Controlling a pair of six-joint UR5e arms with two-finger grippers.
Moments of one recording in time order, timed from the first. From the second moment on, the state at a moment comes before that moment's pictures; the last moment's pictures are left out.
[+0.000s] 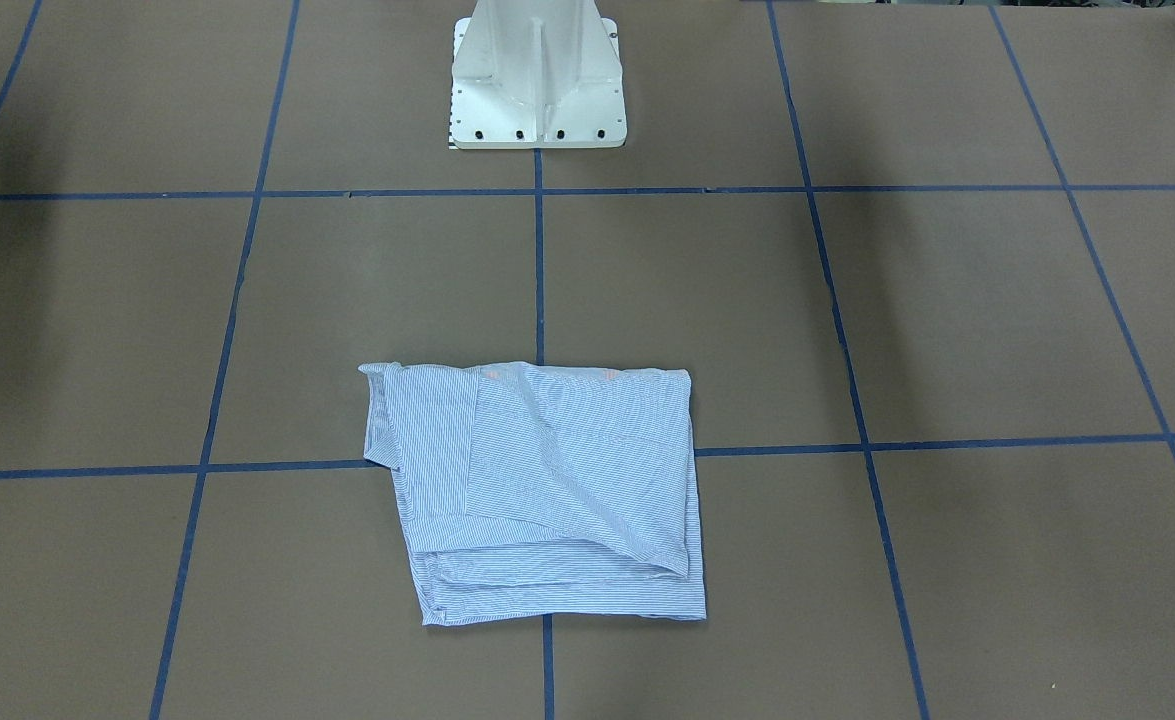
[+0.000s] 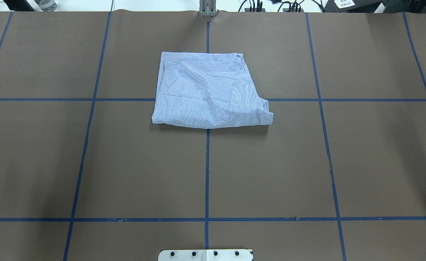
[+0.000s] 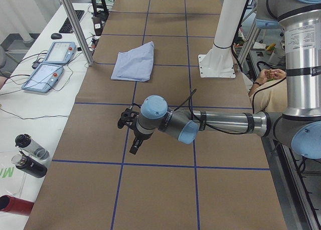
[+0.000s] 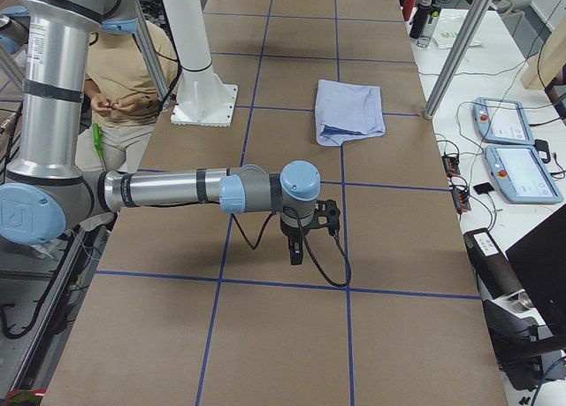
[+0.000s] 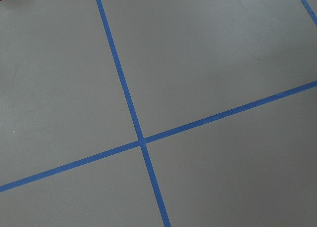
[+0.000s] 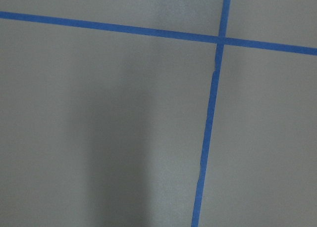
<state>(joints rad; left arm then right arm) -1.54 -1.41 -1.75 -2.01 -2.35 -0.02 1.46 -1.76 1.84 -1.57 2.36 0.02</state>
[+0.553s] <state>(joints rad) -1.54 -1.42 -1.76 -2.01 -2.35 -0.02 1.48 -1.76 1.81 -1.56 2.35 0.02</state>
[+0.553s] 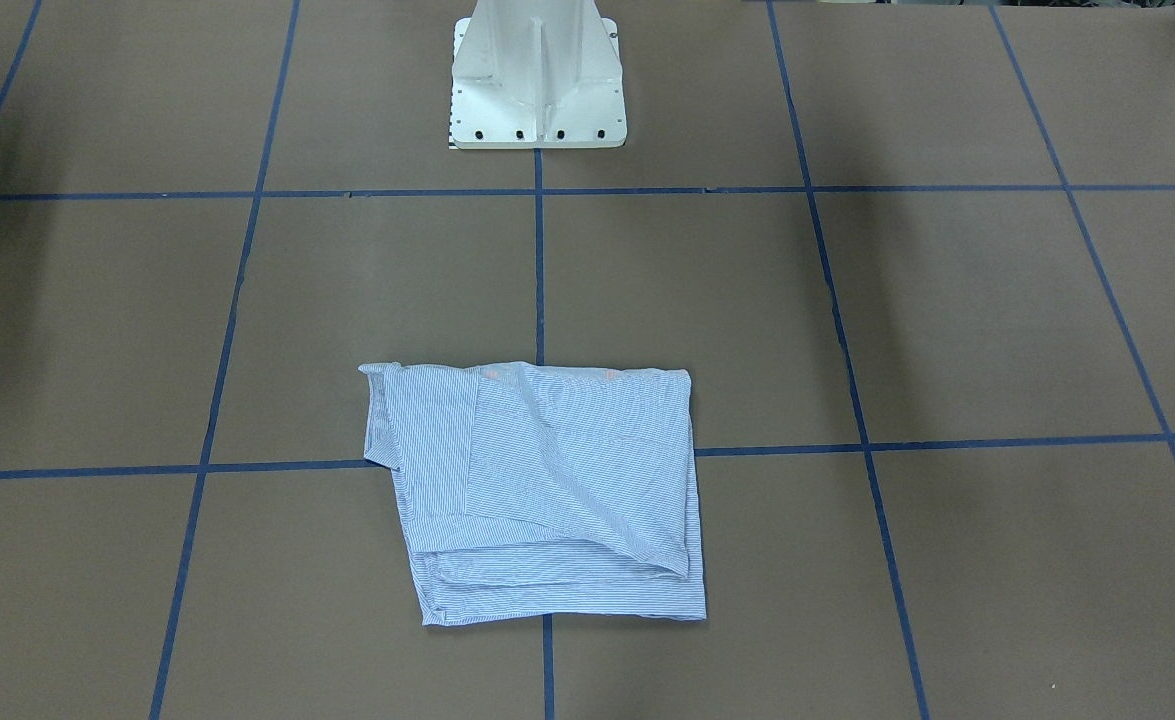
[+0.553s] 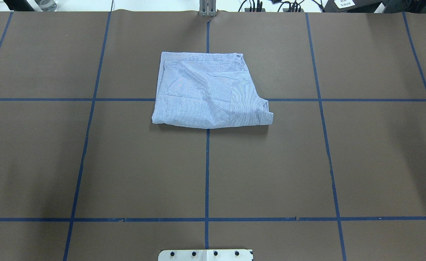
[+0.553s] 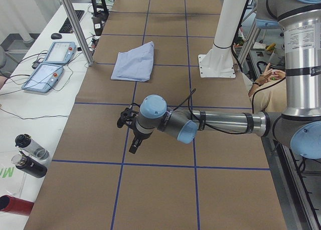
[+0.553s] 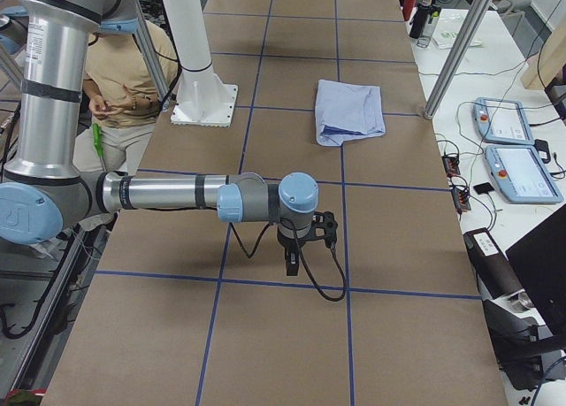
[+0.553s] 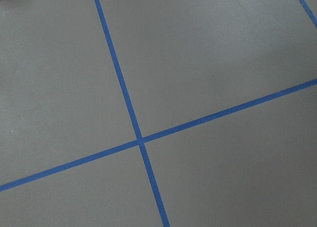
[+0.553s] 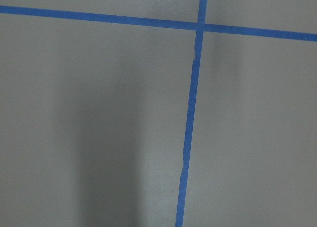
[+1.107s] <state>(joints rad) -1.54 -1.42 -1.76 -2.02 -2.35 -0.02 1.49 -1.75 1.81 -1.56 2.35 0.02</state>
